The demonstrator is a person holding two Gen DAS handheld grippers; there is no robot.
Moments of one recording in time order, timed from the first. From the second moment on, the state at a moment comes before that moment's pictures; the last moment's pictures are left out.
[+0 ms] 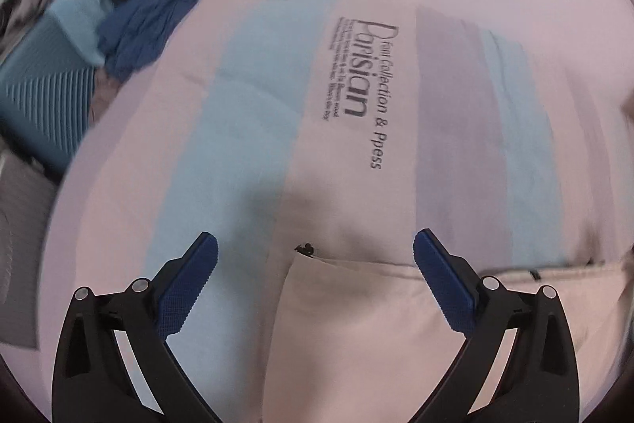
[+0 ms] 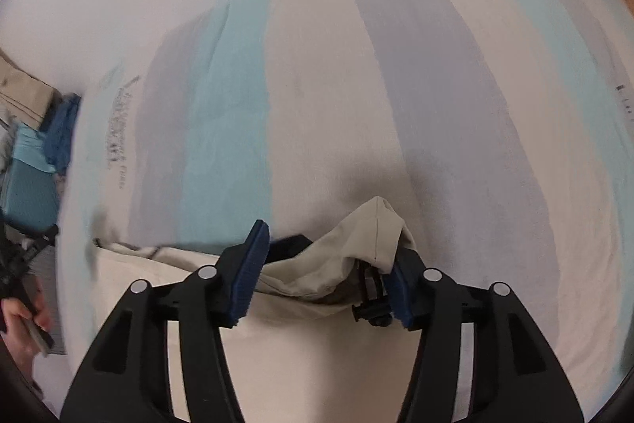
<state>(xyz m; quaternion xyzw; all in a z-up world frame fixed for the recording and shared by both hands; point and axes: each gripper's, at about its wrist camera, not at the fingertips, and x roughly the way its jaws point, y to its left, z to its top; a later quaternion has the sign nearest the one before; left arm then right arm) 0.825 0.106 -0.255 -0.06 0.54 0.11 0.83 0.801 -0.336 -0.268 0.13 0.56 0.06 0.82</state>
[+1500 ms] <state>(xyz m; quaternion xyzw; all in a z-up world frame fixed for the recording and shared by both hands) 0.609 -0.093 -0.323 -0.03 0.53 -0.06 0.85 0.541 -0.374 -0.343 0.28 0.54 -0.03 0.79</state>
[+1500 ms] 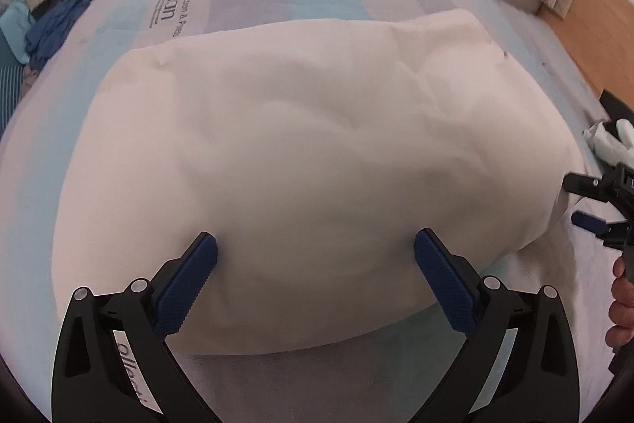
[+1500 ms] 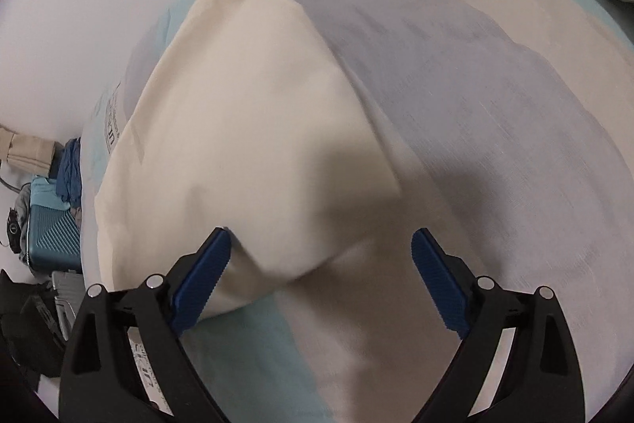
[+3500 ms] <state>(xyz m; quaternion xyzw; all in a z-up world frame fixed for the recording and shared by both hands) 0.602 -0.112 -0.349 -0.03 0.56 -0.06 0.83 0.592 -0.346 -0.399 0.38 0.54 0.02 0.75</state>
